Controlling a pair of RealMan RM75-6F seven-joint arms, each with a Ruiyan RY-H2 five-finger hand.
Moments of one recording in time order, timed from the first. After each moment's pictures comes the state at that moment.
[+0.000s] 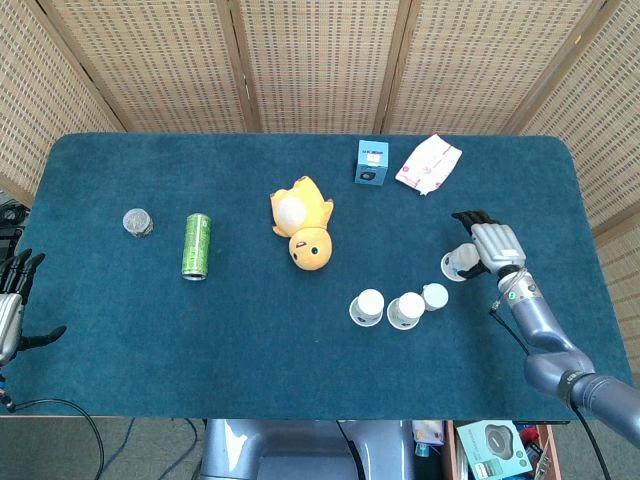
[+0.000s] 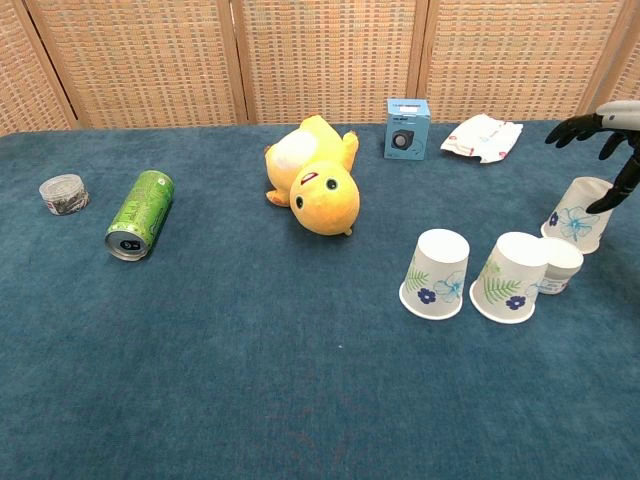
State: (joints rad) left arm -0.17 -1.09 -0.10 -1.62 1.31 1.35 0.07; right arm 0.71 -1.38 0.21 -1.12 -1.10 0.69 0.05
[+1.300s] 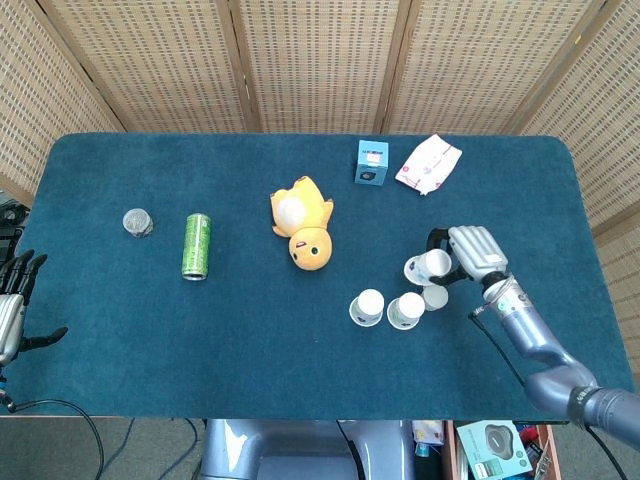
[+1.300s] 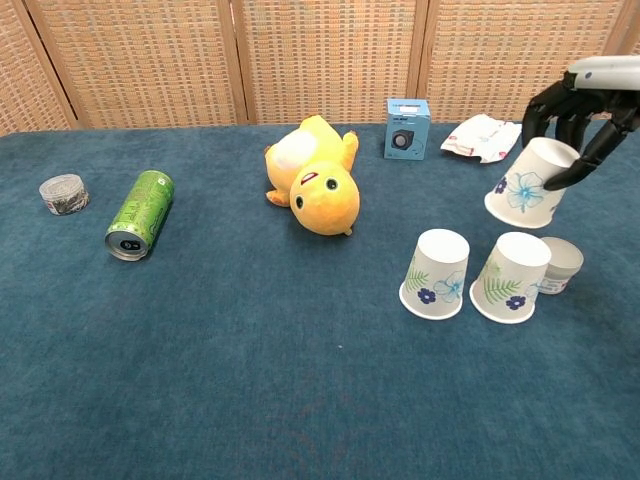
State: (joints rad) left arm -0.17 -1.08 -0.10 -1.63 1.32 1.34 0.06; right arm 0.69 -1.23 0.25 -1.48 -1.19 0.80 0.11
